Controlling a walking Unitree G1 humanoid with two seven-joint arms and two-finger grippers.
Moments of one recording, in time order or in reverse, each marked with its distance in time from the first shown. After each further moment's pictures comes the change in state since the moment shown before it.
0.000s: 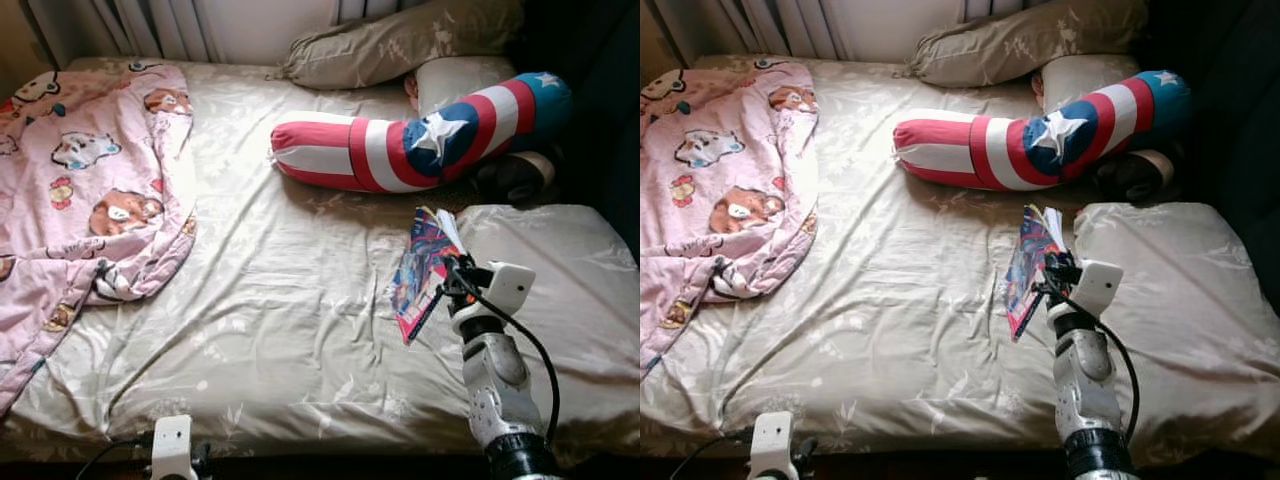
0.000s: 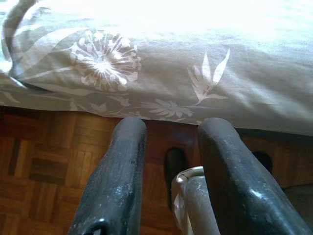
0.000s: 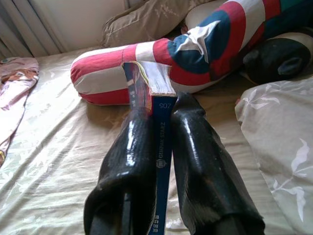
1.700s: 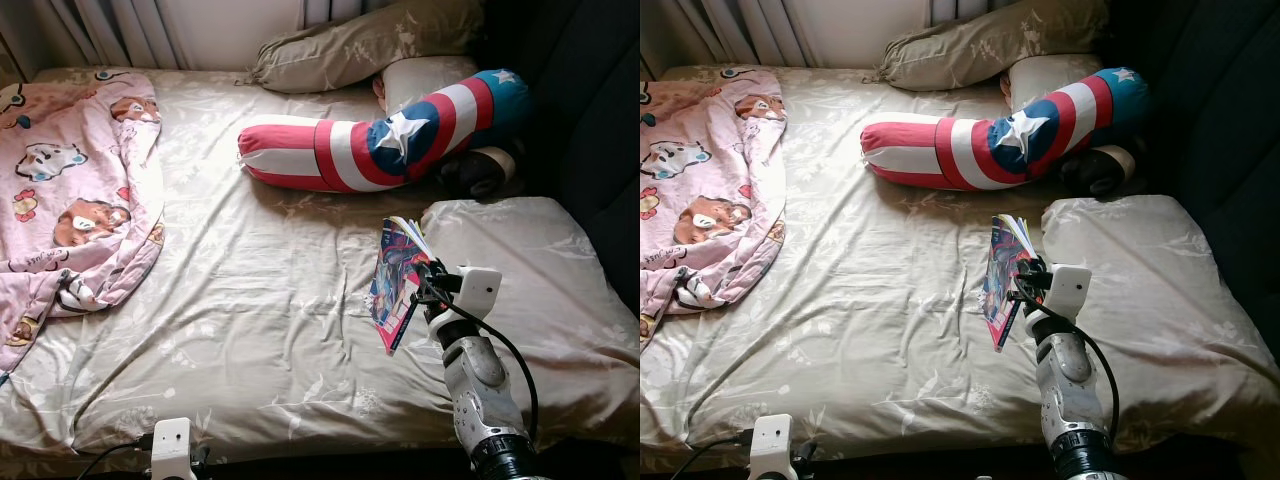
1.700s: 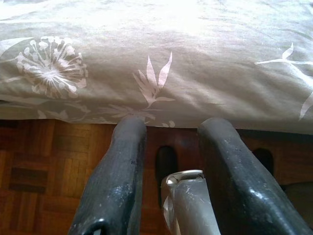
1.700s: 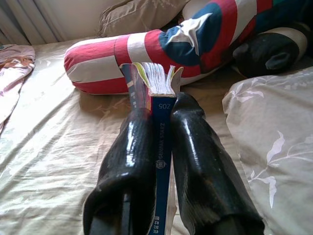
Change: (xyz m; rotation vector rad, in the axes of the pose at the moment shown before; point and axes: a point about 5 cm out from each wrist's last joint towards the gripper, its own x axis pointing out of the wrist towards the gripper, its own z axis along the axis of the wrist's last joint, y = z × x) left arm 0.000 0.000 -0.001 -0.005 0.003 0.002; right arm -0.002 0.019 -0.012 -0.015 0.046 0.084
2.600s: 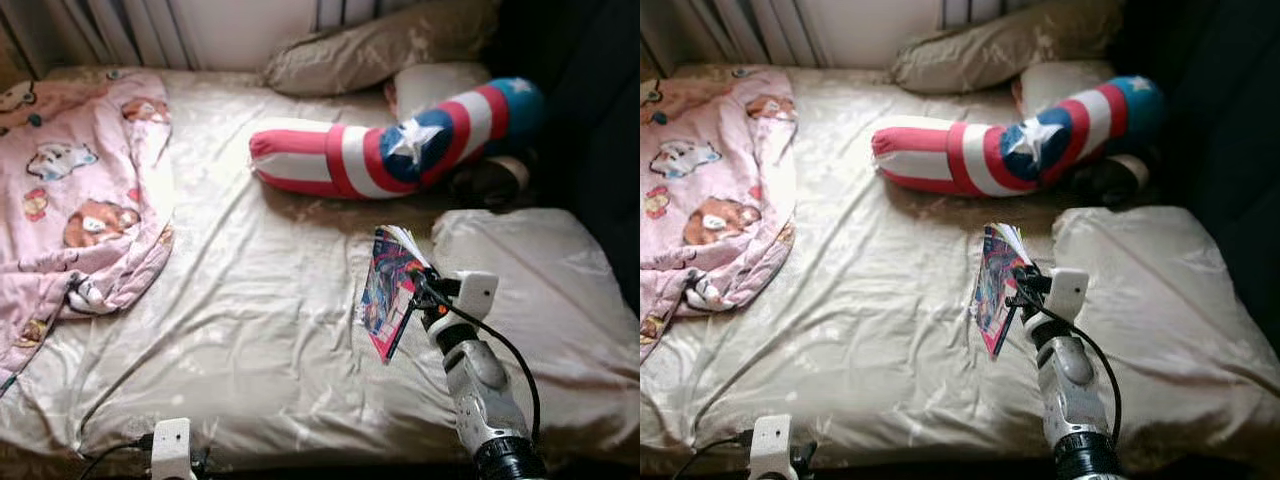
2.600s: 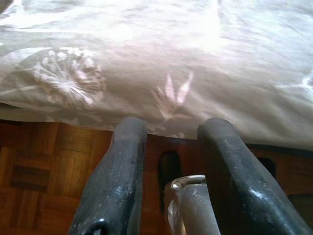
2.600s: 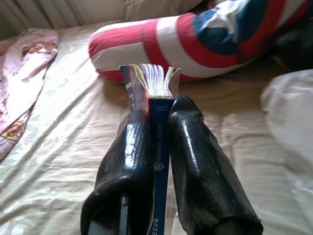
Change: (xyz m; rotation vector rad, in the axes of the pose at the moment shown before) left arm 0.000 0.000 0.000 -0.005 -0.002 0.002; right arm -0.002 0.002 -0.007 0.034 0.058 0.061
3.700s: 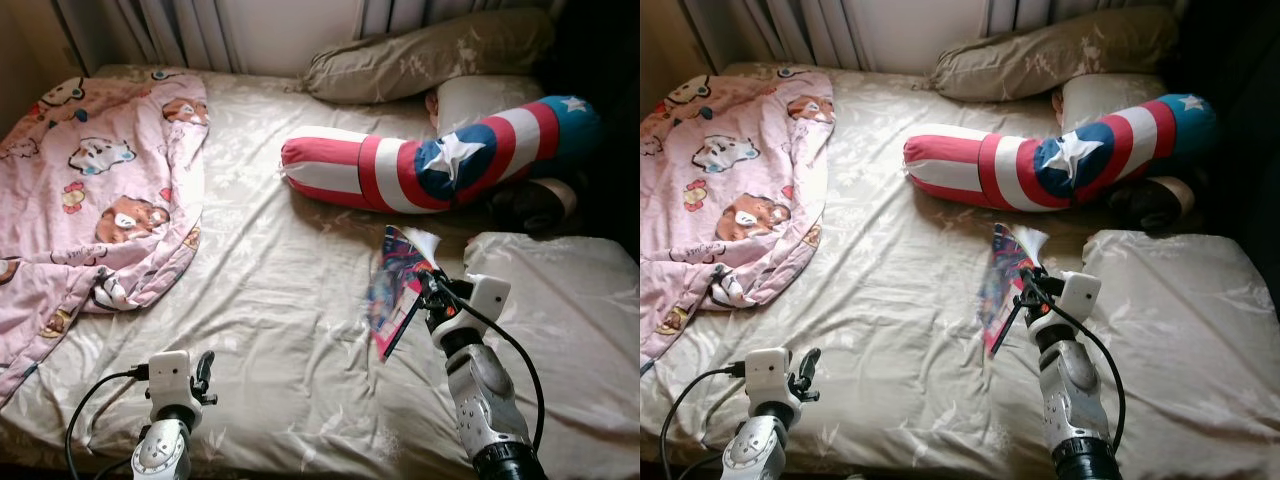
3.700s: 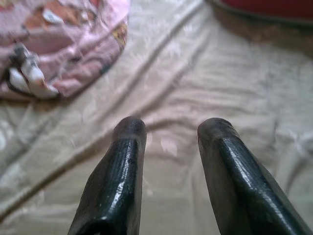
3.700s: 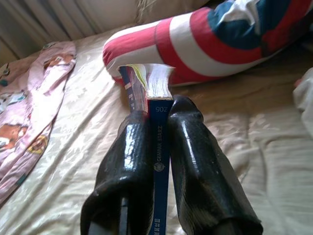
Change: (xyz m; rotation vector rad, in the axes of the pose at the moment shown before) left arm 0.000 -0.009 0.102 -0.023 -0.560 -0.072; right arm -0.007 -0.003 -0.007 0.123 -0.006 -0.018
